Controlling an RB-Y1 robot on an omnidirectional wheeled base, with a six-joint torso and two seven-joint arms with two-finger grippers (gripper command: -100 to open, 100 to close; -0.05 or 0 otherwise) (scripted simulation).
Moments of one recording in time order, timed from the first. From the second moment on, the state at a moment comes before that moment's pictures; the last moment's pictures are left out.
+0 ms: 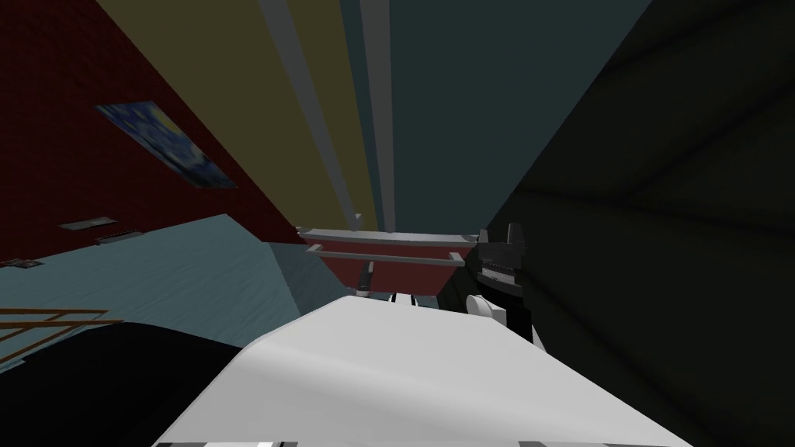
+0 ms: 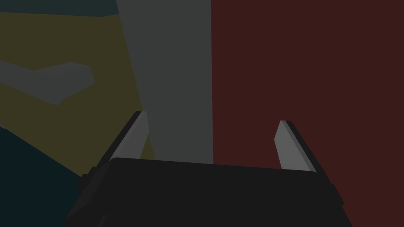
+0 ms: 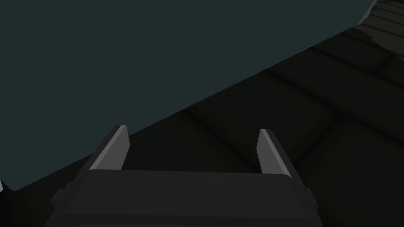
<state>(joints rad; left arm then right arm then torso) 0.23 -0.02 0.03 -0.97 -0.11 -1.28 -0.03 0.45 0.00 -0.06 -2.24 -0.07 -0.52 -0.05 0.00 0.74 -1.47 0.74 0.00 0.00</state>
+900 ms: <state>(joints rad) -0.04 -0.04 0.12 -0.78 -0.07 -1.23 -0.09 0.45 0.00 -0.06 -2.24 -0.07 -0.52 -0.05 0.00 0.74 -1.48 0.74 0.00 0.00</state>
